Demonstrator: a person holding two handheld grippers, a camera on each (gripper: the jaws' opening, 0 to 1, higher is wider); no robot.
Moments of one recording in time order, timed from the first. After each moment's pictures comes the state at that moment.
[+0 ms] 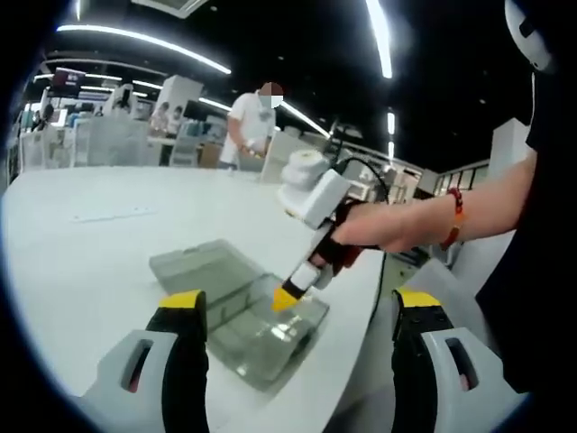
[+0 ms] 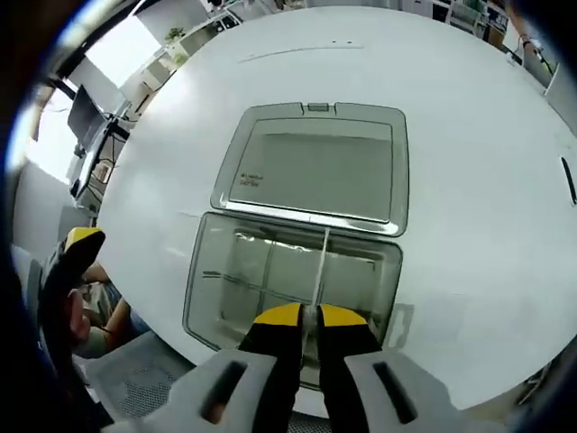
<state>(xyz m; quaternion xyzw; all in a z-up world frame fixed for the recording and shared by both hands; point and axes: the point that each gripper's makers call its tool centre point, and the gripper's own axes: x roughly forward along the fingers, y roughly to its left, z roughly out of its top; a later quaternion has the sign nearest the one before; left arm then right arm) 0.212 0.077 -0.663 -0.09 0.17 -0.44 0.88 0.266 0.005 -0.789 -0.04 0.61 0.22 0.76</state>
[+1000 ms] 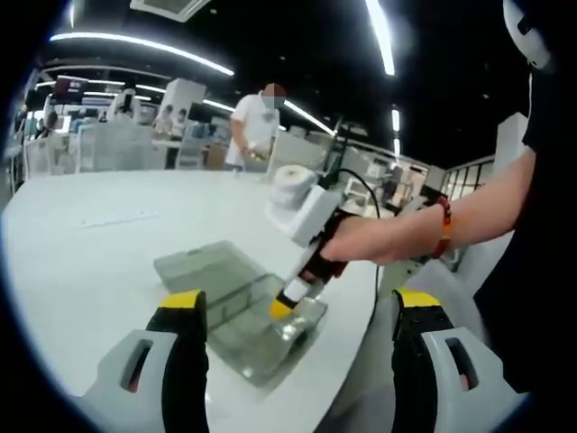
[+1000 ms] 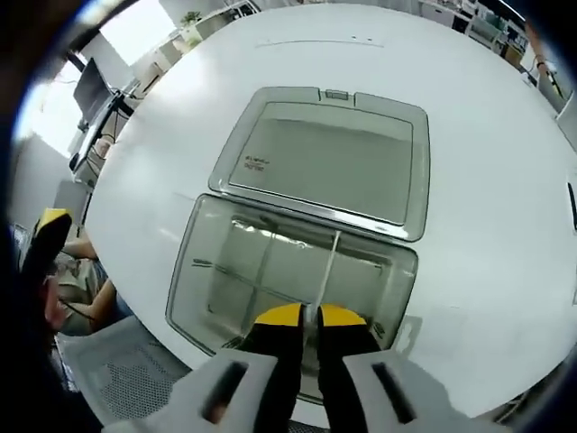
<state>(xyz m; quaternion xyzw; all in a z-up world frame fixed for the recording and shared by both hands) 0.201 0.076 -0.653 -0.08 0.17 -0.42 0.89 0.267 0.006 -0.803 -0.10 0.60 0.25 0.76</state>
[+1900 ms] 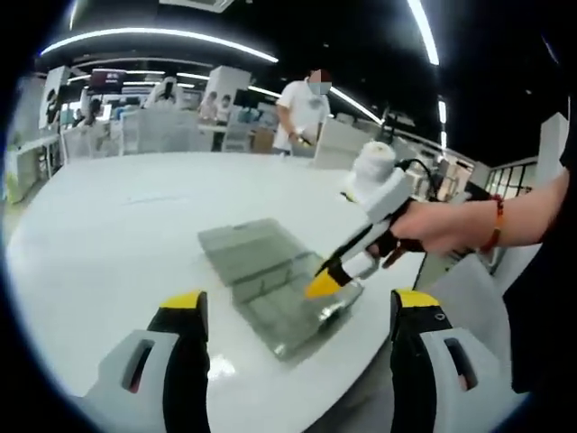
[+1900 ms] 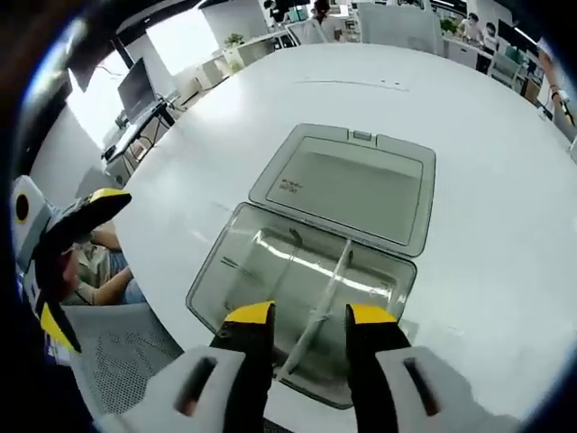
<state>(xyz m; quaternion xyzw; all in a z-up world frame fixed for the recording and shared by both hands) 0.205 0.110 -0.680 -0.05 0.22 -0.29 0.93 0.260 0.009 -0.774 -0.07 0.50 0.33 0.80</state>
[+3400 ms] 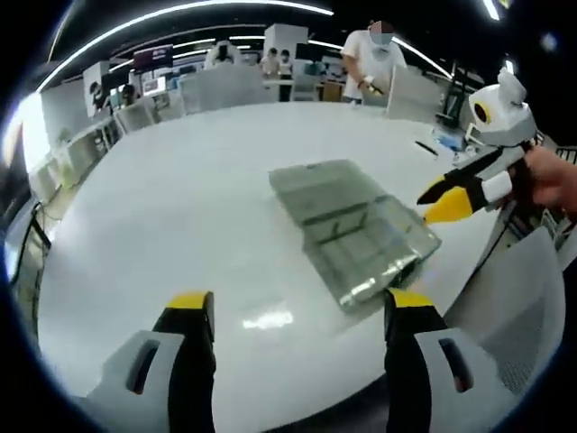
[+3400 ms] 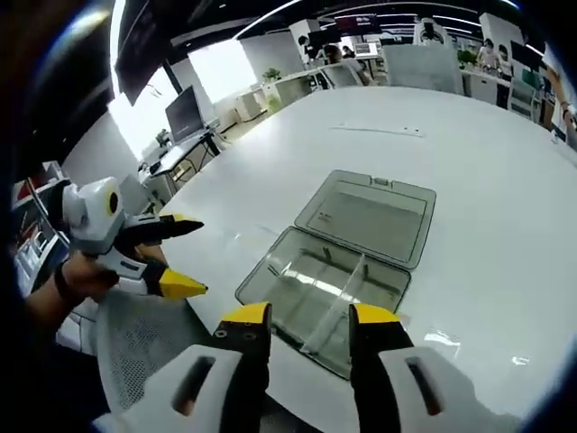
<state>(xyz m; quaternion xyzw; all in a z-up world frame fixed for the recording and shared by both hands) 0.206 0.157 -0.728 0.02 0.33 -0.13 0.93 0.241 -0.002 -0.721 -0.03 0.41 0.41 0.81</state>
